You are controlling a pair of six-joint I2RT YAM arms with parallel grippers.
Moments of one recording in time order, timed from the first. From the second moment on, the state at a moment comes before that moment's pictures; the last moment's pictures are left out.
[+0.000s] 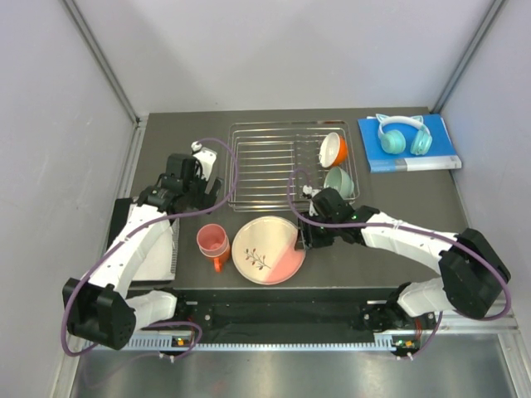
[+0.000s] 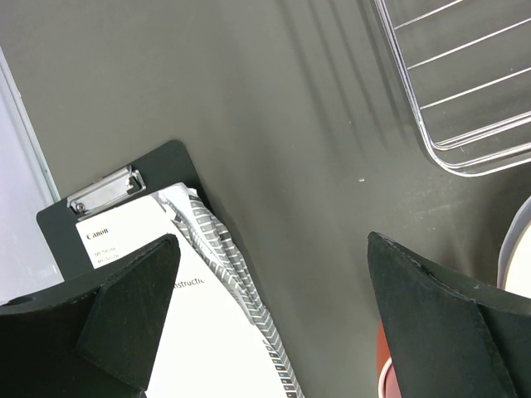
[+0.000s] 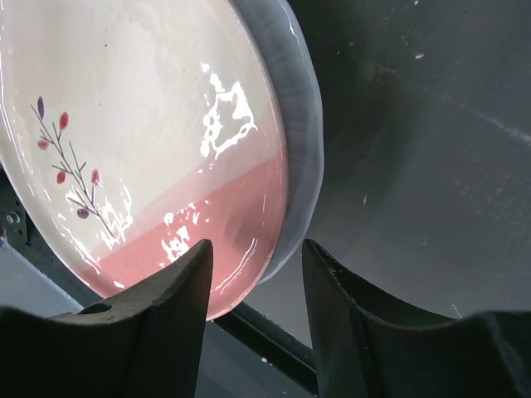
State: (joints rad) left arm -0.28 1.17 0.99 -0.60 -0.15 0.20; right arm 0.76 1.36 0.77 -0.35 -0.20 0.55
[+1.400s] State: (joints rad) left arm -0.28 1.16 1.01 -0.64 -0.06 0.21; right arm 0.79 1.48 0.80 -0.23 -0.27 0.63
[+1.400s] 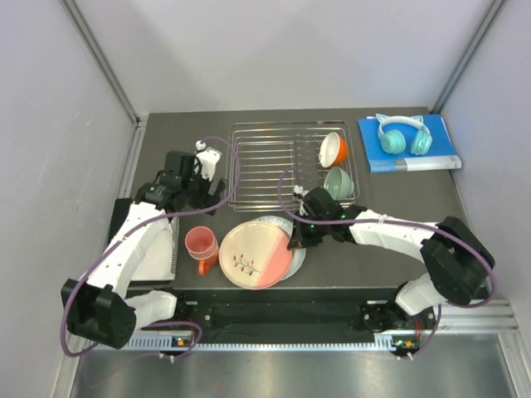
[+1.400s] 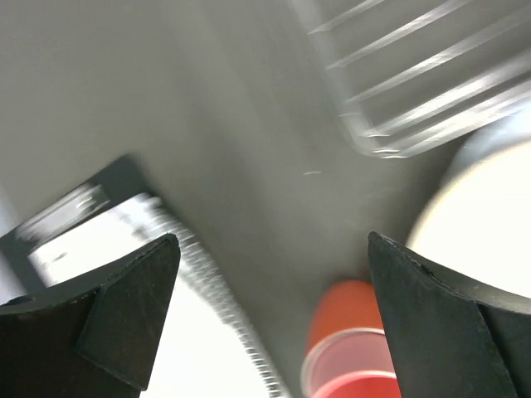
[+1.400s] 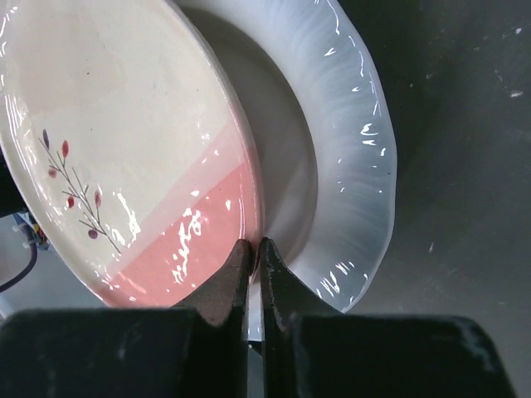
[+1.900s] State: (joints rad) left arm -0.30 1.40 1.10 -0.73 0.44 0.23; right arm 0.80 1.27 0.79 -0.37 -0.11 0.53
